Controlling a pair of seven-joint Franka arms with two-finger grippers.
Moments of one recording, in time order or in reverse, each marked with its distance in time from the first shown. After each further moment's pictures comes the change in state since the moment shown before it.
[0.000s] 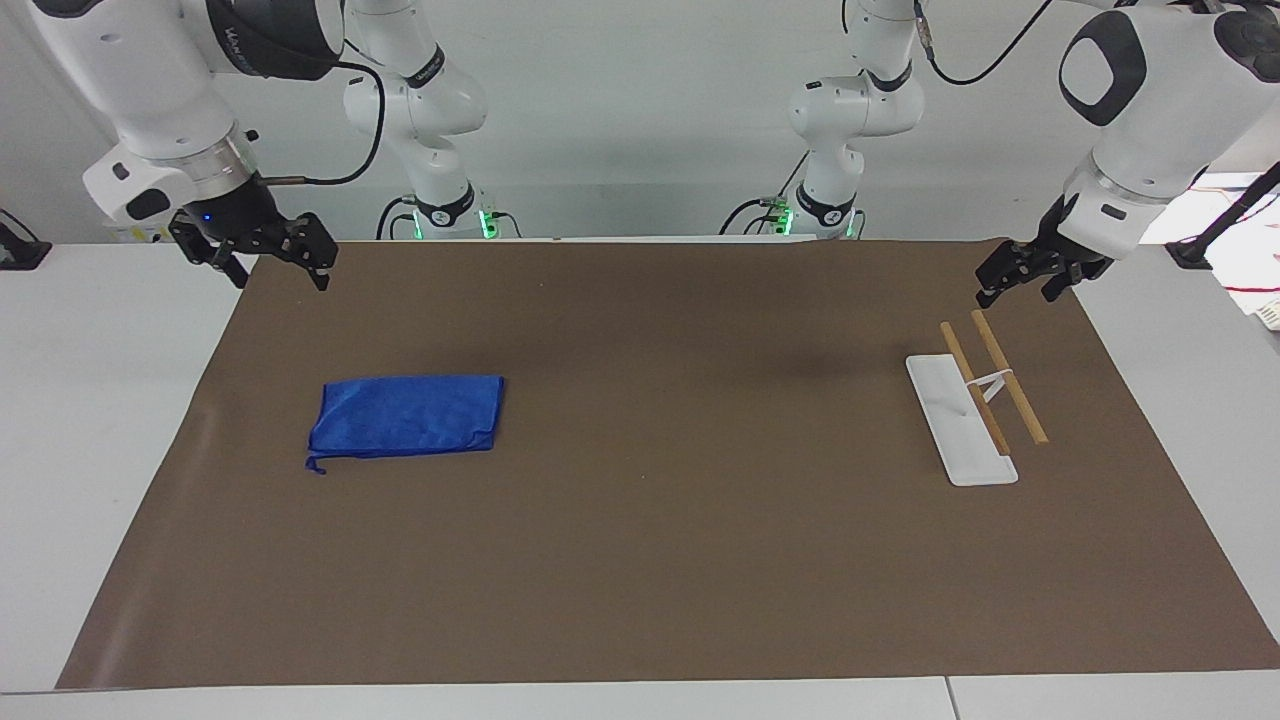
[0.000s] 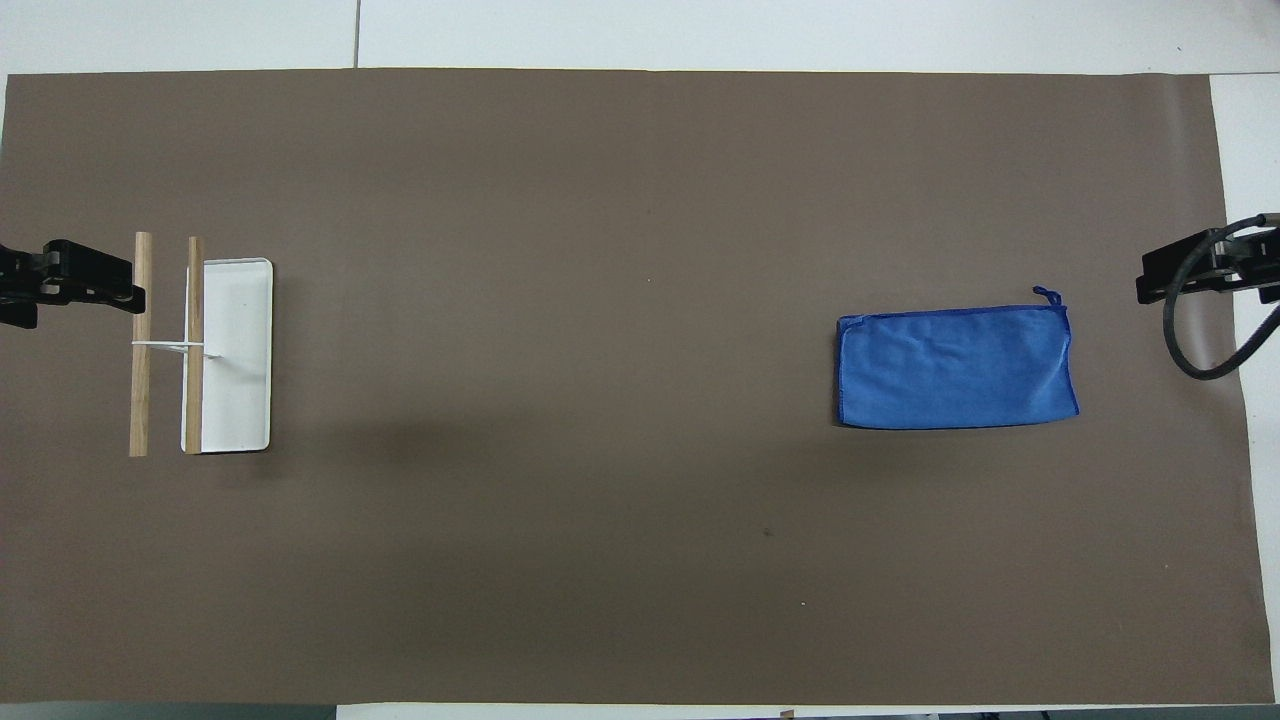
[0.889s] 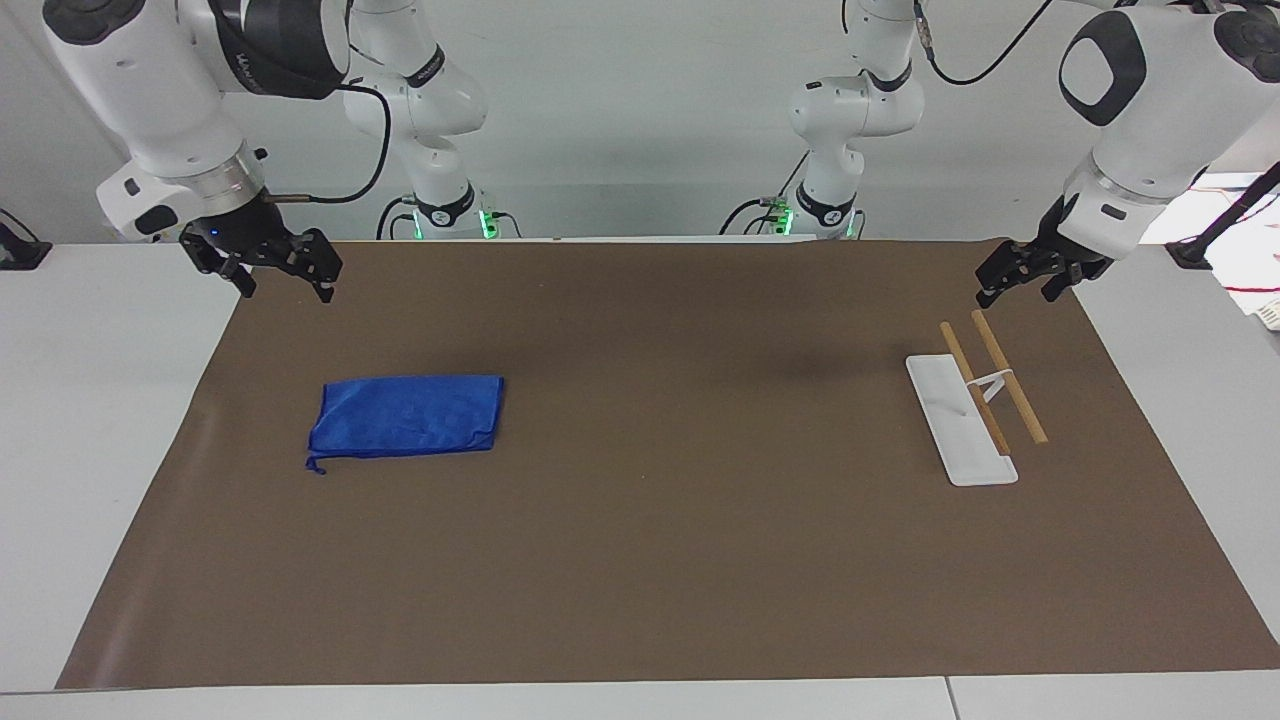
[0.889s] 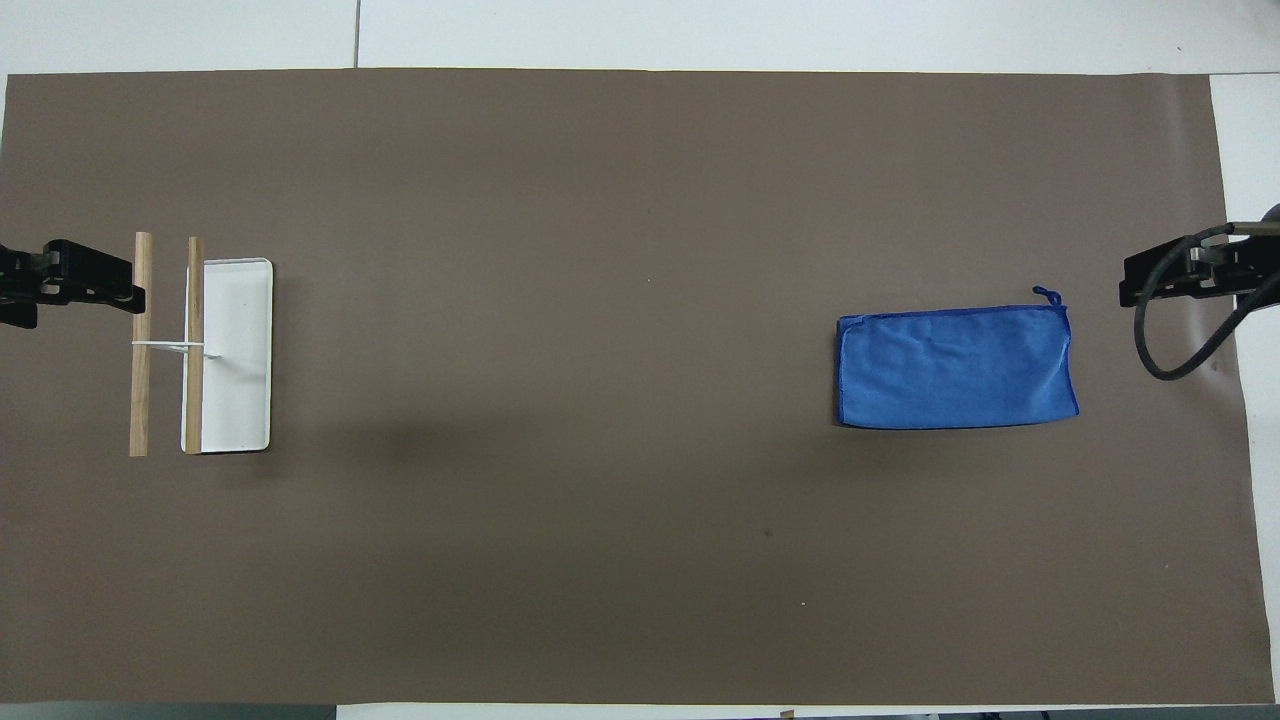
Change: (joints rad) left arm 0.000 0.000 0.000 0.000 0.000 0.000 0.000; right arm -0.002 -0.031 -0.002 -0.114 0.002 0.101 0.051
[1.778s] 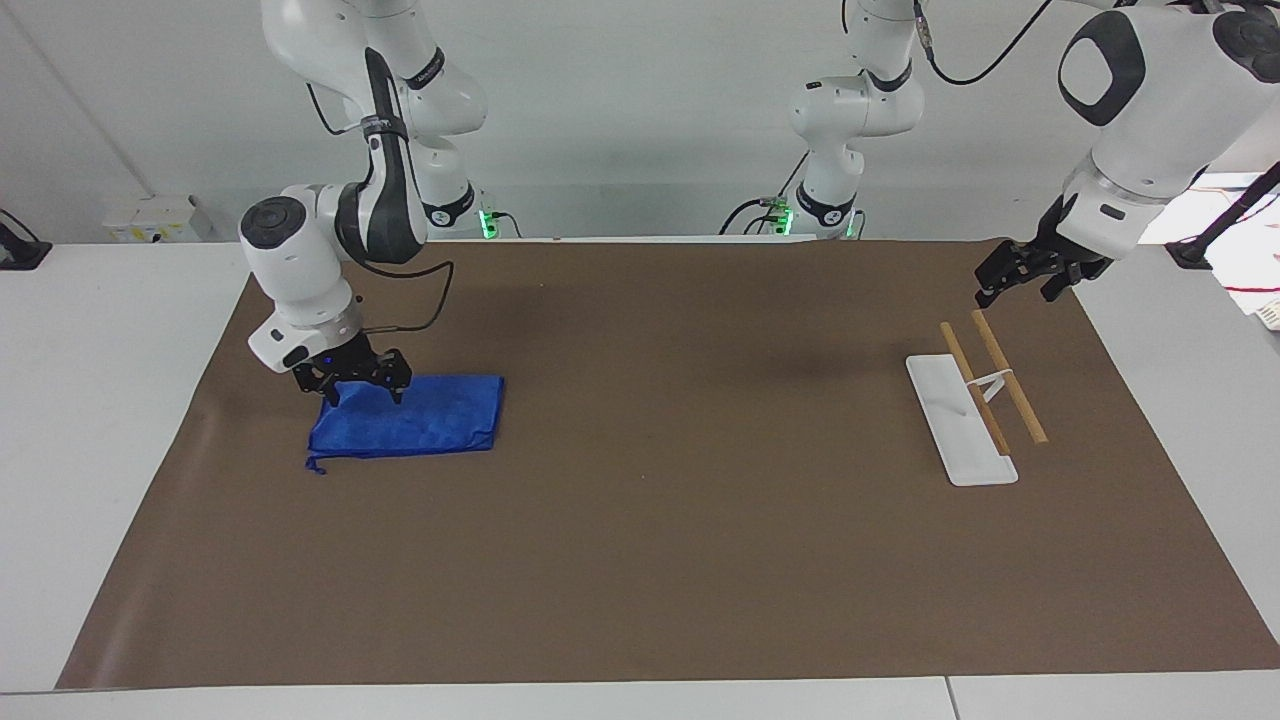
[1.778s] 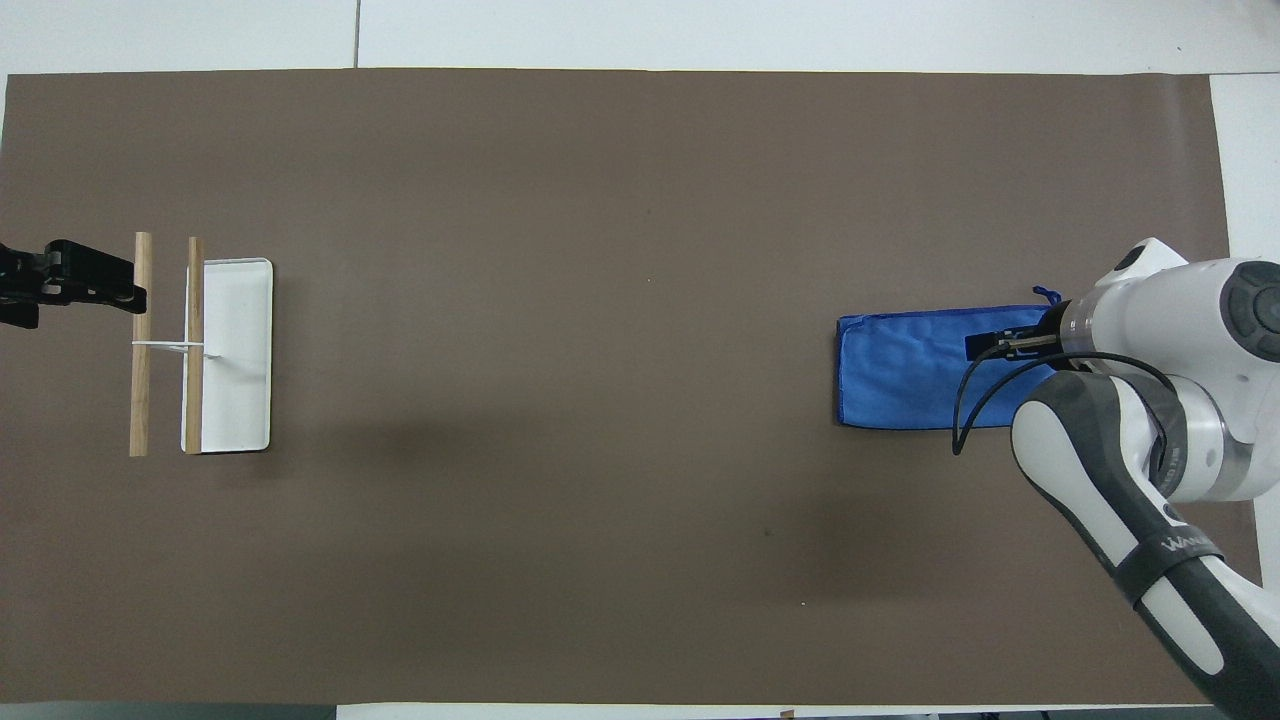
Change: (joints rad) left arm -0.001 0.000 -0.001 0.000 0.000 -0.001 0.000; right arm -0.007 0.058 0.002 -0.606 0.017 0.757 -0.191
